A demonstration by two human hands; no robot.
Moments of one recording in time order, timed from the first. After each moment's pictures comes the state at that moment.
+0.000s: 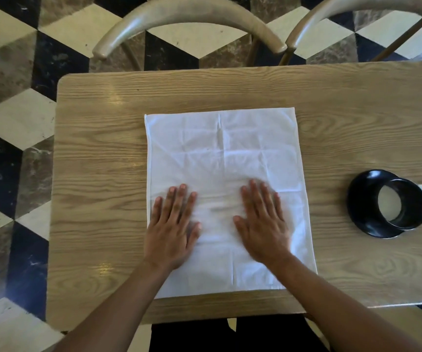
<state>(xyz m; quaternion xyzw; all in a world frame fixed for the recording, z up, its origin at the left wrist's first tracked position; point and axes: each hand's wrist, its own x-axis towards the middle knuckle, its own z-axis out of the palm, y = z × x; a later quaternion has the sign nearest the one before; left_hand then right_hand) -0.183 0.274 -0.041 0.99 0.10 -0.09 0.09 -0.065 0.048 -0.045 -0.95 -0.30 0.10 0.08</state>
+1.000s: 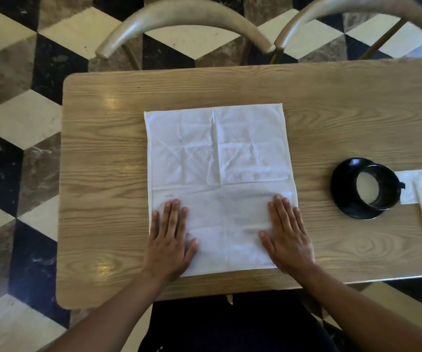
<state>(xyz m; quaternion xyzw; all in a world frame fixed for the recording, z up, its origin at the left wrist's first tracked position) -0.242 0.248 -0.034 0.98 0.10 -0.11 0.10 -0.095 -0.045 -0.034 -0.94 -0.30 0.13 0.06</state>
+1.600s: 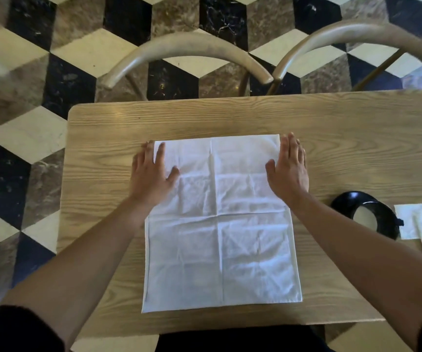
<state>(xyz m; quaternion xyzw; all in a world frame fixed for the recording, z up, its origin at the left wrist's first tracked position) -0.038 0.366 -0.007 0.96 0.24 -0.06 0.15 0.120 0.062 -0.003 -0.97 -0.15 0.12 0.16</state>
